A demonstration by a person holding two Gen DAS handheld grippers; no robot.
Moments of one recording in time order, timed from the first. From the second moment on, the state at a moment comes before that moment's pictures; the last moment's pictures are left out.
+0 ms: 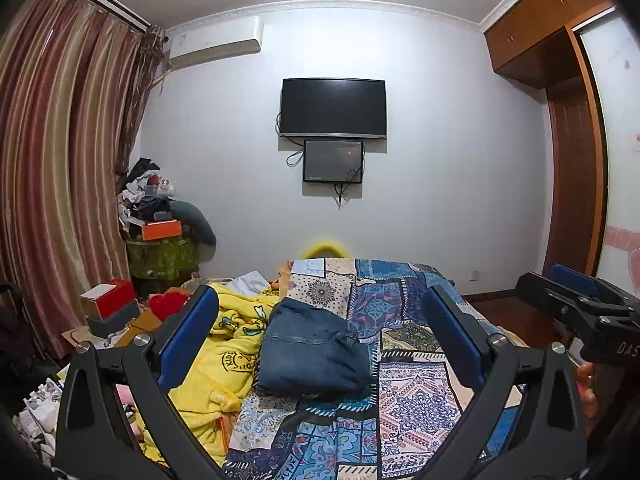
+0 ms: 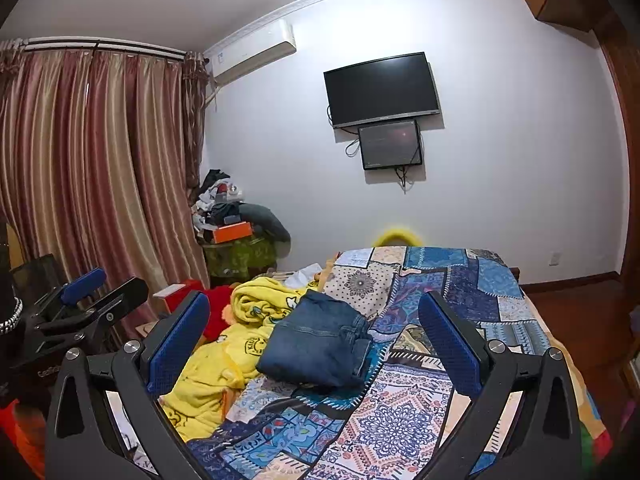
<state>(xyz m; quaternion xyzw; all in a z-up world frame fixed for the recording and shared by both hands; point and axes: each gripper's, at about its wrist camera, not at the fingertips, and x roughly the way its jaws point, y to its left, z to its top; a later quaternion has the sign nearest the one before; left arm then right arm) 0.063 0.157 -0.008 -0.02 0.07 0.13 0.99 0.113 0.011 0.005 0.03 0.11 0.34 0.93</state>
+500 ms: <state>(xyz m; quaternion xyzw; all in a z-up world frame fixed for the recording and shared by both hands) 0.068 0.158 -0.008 -0.04 0.08 0.11 0.99 0.115 0.009 0.005 0.03 0.10 0.33 0.94</state>
